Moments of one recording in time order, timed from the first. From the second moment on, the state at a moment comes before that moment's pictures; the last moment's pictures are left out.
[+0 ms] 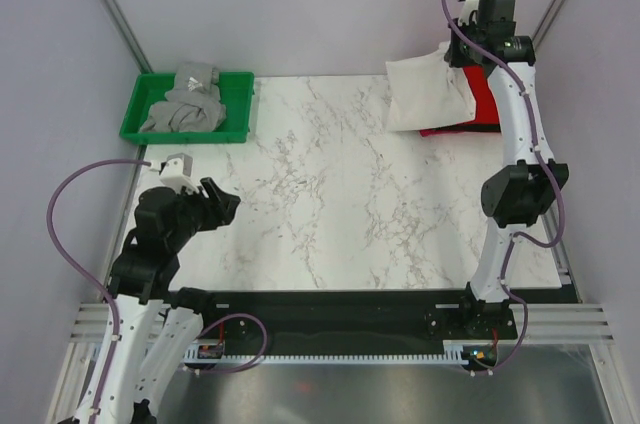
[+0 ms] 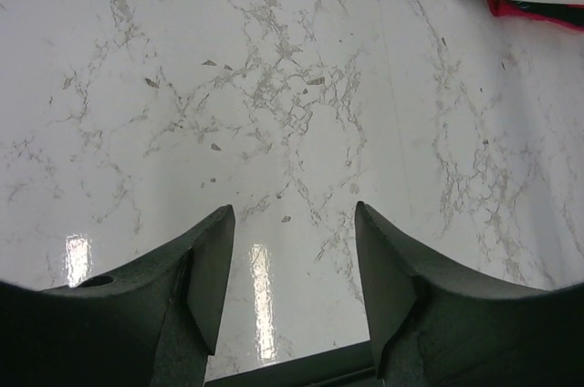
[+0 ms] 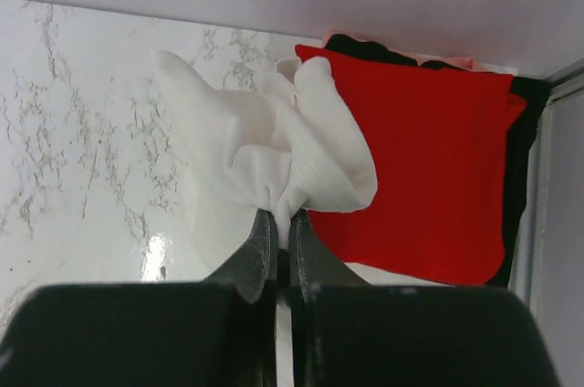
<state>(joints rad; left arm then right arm) -0.18 0.51 0.77 -0.68 0.09 -0.40 0.03 2.05 2.32 -0.83 -0.09 -0.07</state>
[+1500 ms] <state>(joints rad) -0.21 0.65 0.78 -0.72 0.00 -0.41 -0.20 2.46 2.41 -0.40 0.07 -0.12</state>
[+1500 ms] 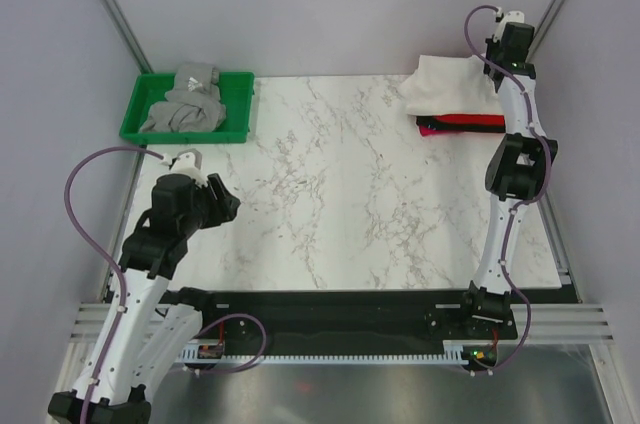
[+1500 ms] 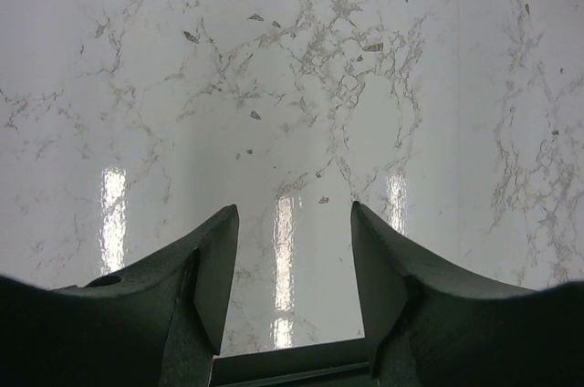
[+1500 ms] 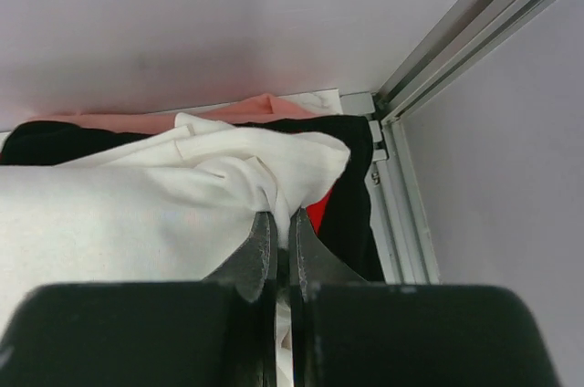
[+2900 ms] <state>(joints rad) -0.21 0.49 0.78 -0.72 -0.03 -0.41 0.59 1.35 1.44 -0.01 0.30 0.34</state>
